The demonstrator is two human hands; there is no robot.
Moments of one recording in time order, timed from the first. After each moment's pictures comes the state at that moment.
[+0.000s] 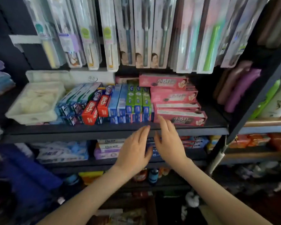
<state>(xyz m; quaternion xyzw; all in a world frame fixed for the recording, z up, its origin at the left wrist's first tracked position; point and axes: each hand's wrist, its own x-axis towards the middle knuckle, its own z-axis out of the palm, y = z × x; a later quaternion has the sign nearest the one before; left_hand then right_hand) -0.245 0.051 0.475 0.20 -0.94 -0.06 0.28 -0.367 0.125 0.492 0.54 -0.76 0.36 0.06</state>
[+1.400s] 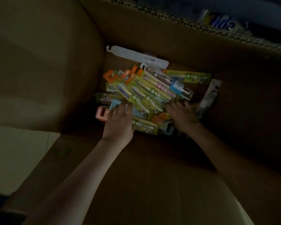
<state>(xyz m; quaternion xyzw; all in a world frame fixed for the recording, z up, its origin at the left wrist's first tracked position) -0.022 0.072 -0.201 0.51 -0.78 -0.27 -0.26 -0.228 0.126 -0.288 0.69 -0.62 -0.23 -0.29</state>
